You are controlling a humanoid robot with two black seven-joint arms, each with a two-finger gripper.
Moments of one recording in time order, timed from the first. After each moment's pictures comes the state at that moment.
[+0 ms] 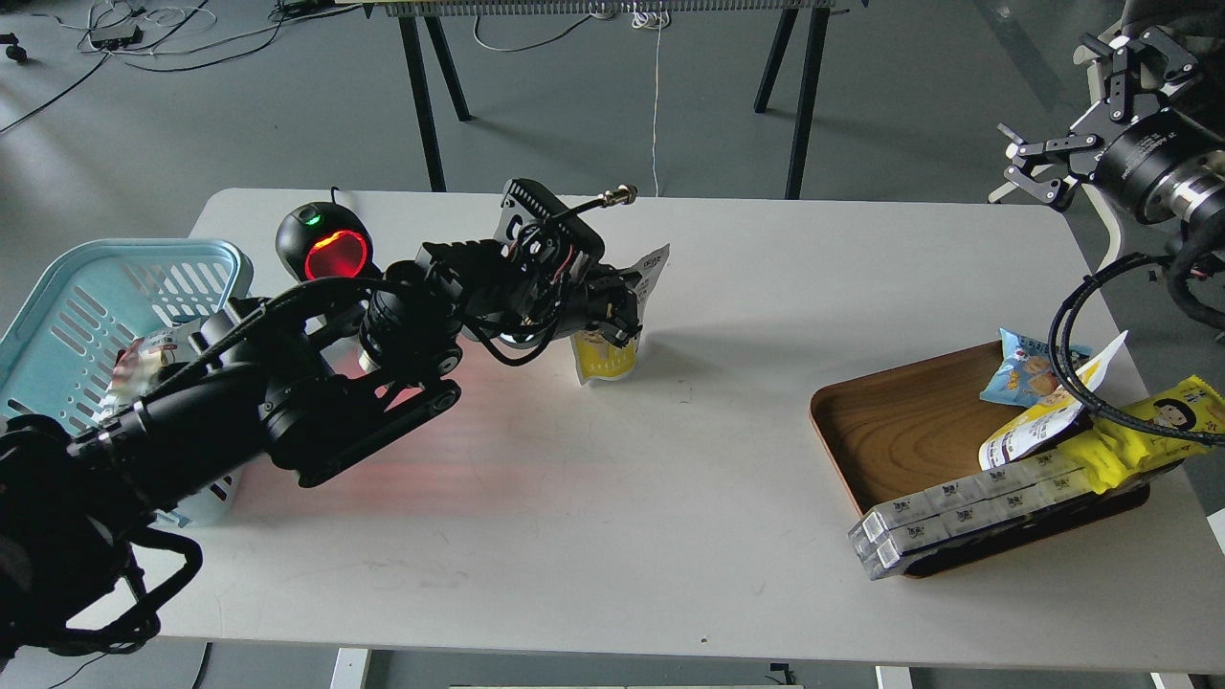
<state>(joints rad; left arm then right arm) -0.91 0.21 -0.51 -1.22 2.18 -0.49 0.06 0.89 -0.57 0.76 0.58 0.26 0.45 -0.18</state>
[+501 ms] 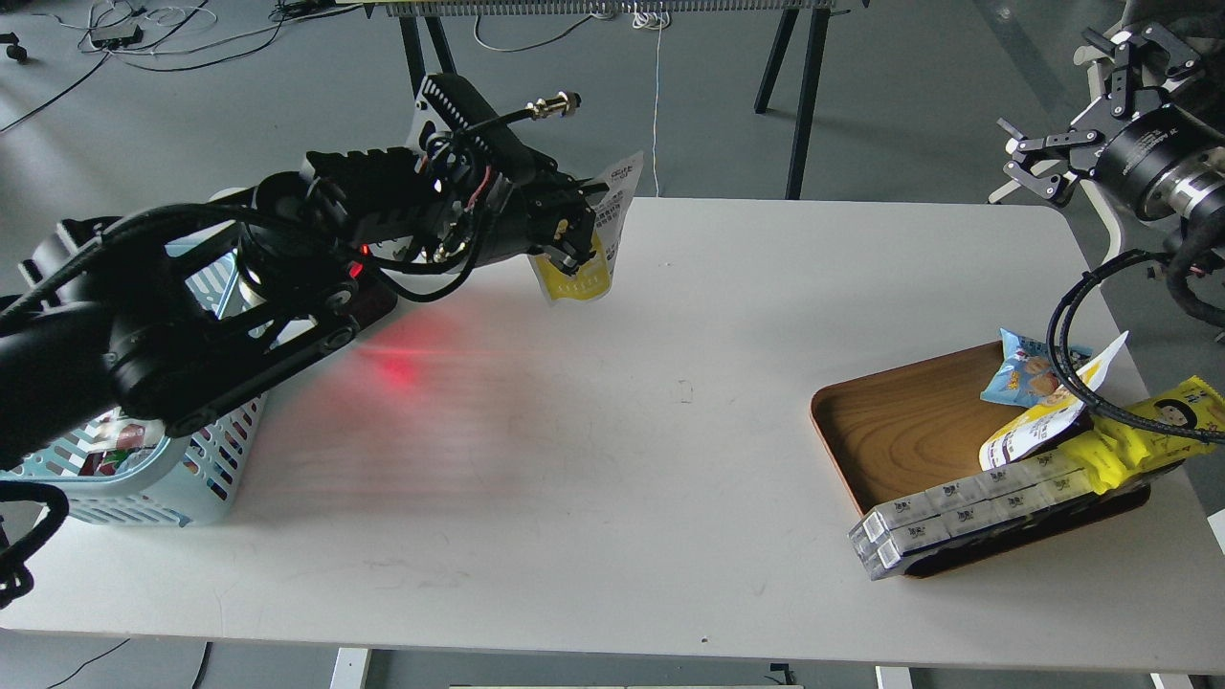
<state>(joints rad) -1.03 0.49 -0.54 -1.48 2.18 -0.49 -0.01 0.89 -0.57 0.77 0.58 0.26 0.45 -0.18</state>
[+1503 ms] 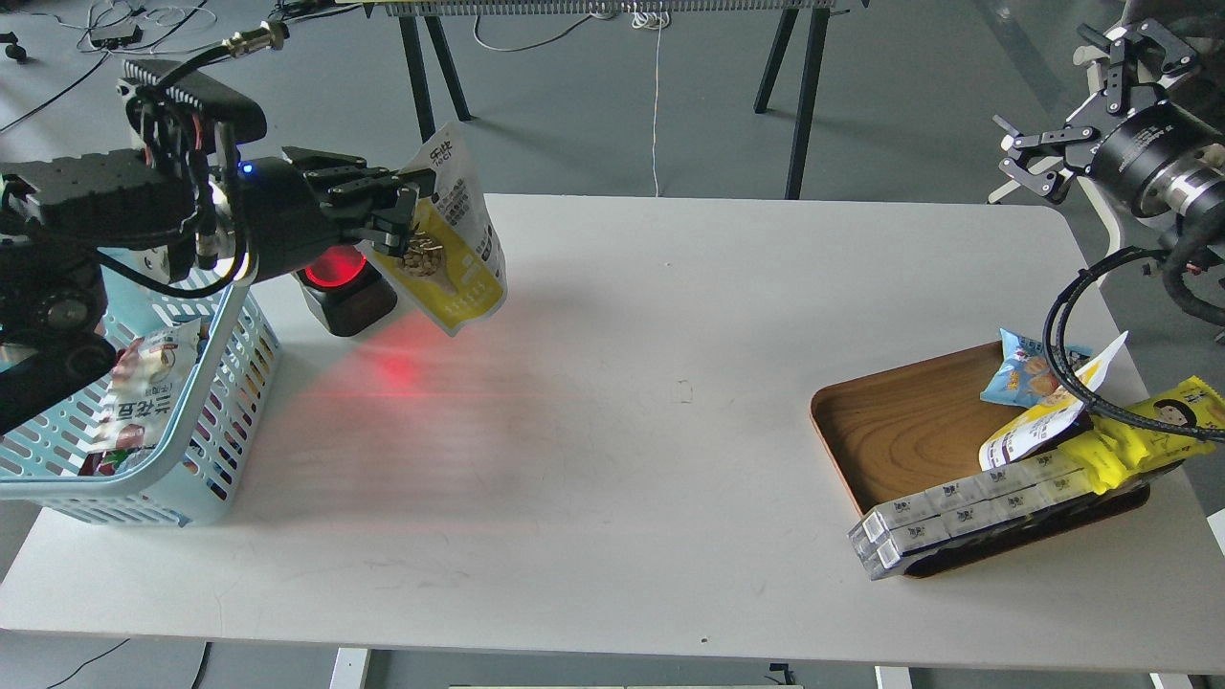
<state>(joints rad) -0.89 0.93 -0.53 -1.66 1.69 -0.34 0.07 0.90 -0.56 0.77 0.59 0.26 0.45 -0.18</state>
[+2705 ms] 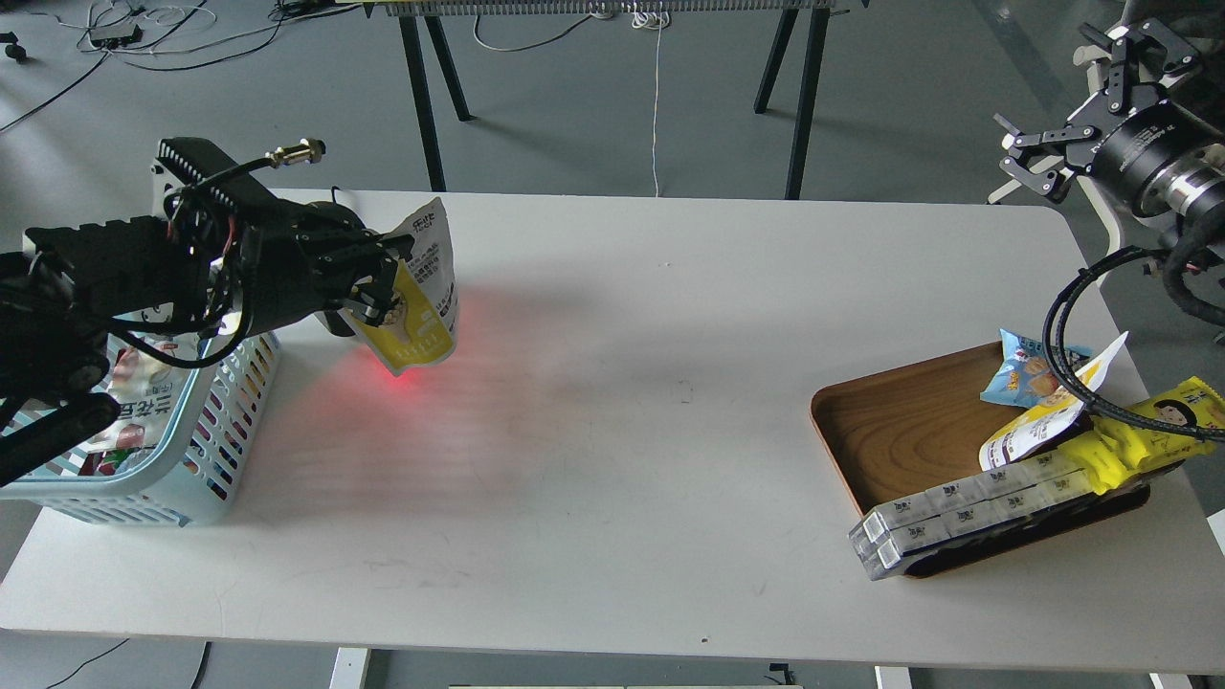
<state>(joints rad) -0.83 0.93 -0.51 -1.66 1.97 -0.36 0.01 0.89 -0.56 0.78 0.59 0.26 0.45 -0.18</state>
